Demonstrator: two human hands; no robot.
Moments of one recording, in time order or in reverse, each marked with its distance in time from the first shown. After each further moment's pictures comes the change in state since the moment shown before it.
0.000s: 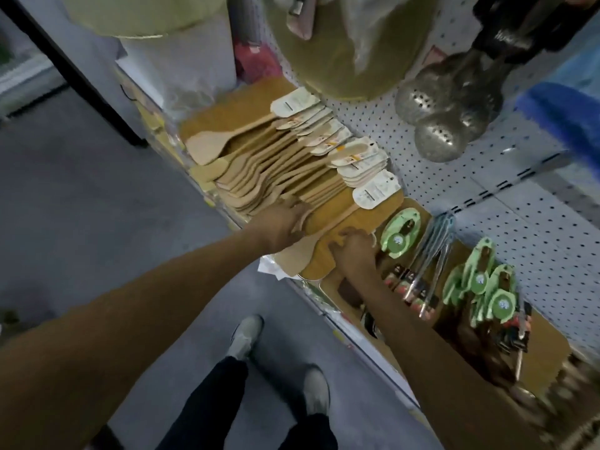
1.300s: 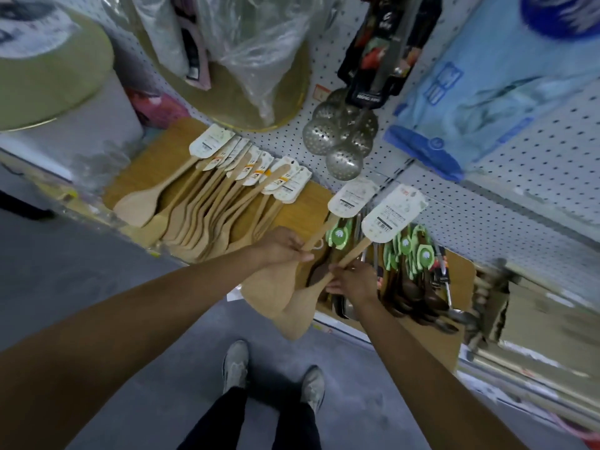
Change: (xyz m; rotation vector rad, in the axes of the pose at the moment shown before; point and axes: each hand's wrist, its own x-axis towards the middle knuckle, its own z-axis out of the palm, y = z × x) left_hand 0.025 0.086 -0.064 -0.651 -0.449 -0.076; right_hand -0.089 0.007 -0.064 0.913 0.236 0.547
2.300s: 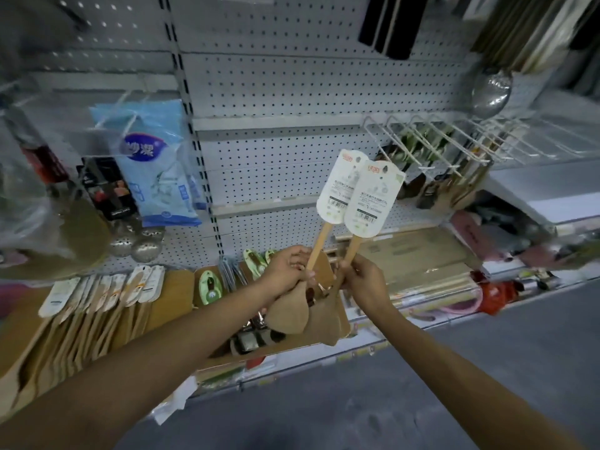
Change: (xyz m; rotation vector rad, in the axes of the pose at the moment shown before) left_hand -0.139 0.268 0.285 -0.051 -0.281 0.427; right_hand -0.218 0.069 -0.349 0.059 0.518 -0.485
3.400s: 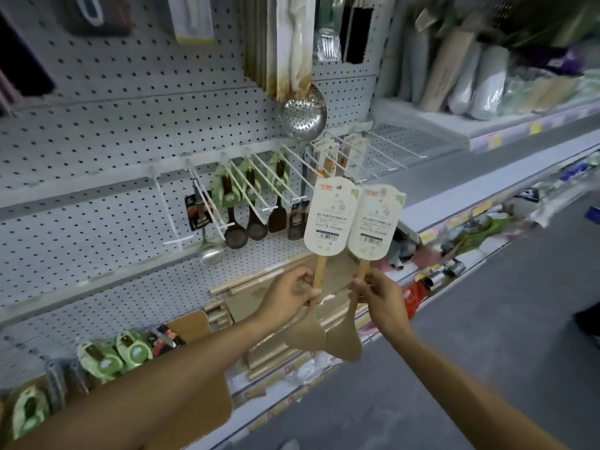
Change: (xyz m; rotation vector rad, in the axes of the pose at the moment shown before) left_hand 0.231 0.091 0.388 0.177 -0.218 0.259; right_hand 0.118 0.195 -0.393 0.196 0.315 0.042
